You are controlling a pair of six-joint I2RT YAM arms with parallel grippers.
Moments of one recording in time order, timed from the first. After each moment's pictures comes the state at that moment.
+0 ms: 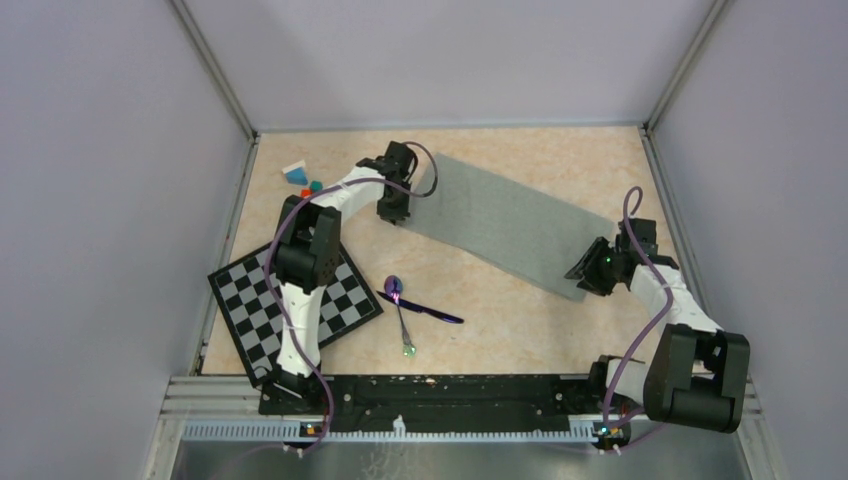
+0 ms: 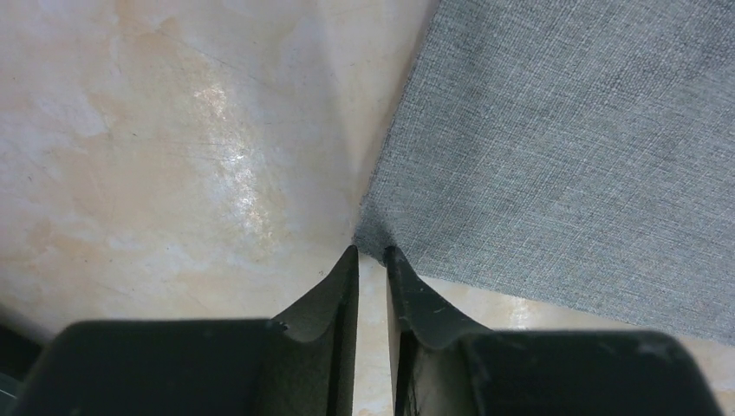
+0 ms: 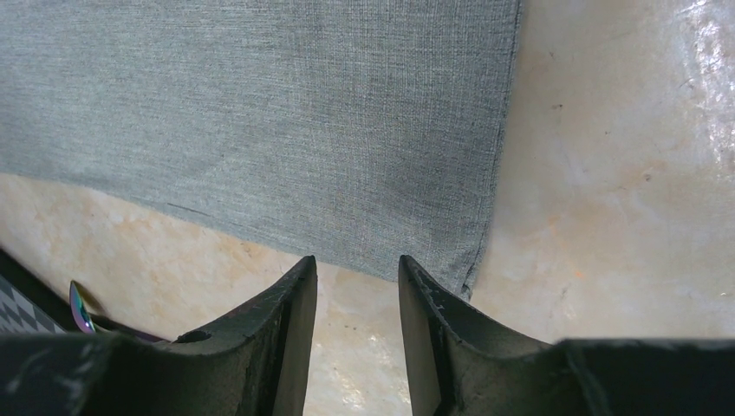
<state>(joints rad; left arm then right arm) -0.40 2.15 1.67 -0.68 -0.08 -0.27 -0.17 1.19 0.61 -0.48 -0.28 0.50</state>
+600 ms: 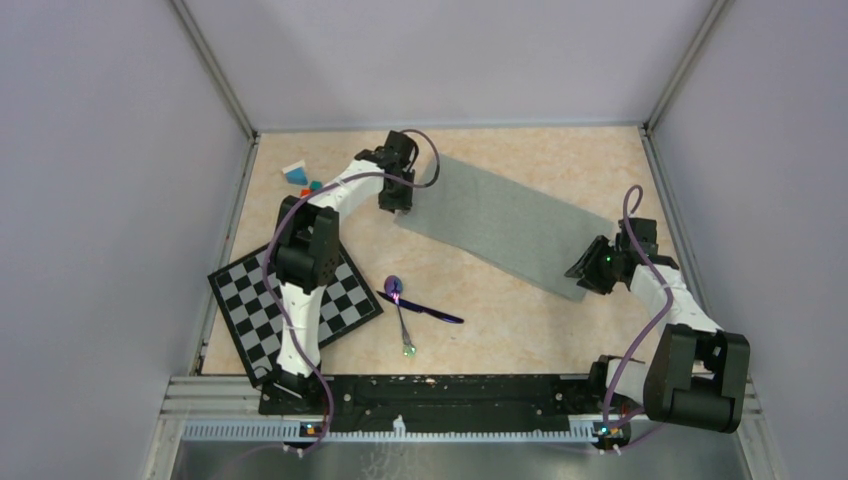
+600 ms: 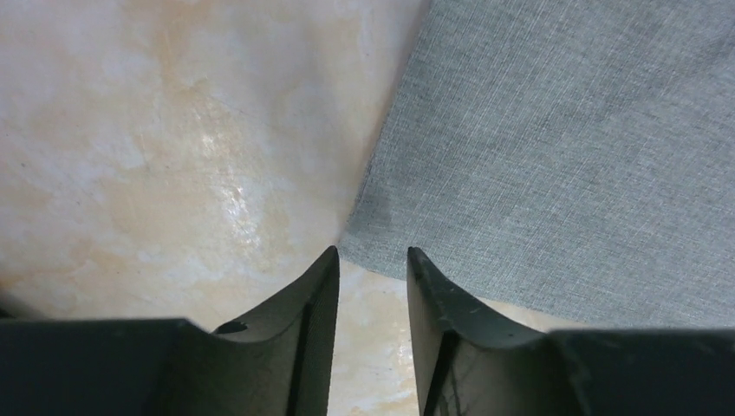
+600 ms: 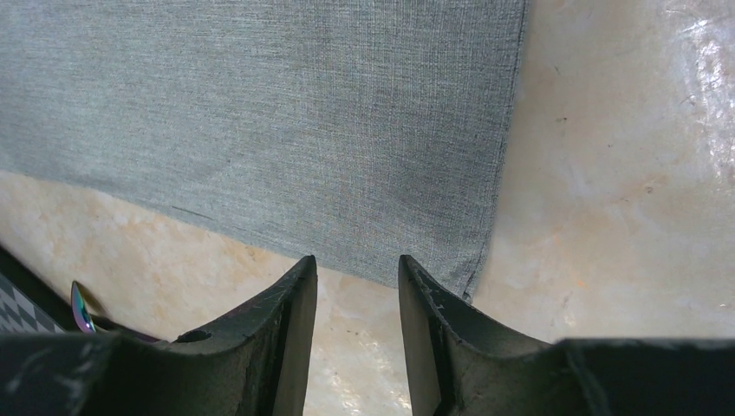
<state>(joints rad) -0.40 2.15 1.76 -0.71 -0.08 -0.27 -0.17 1.19 0.61 -0.46 -0.28 0.50</state>
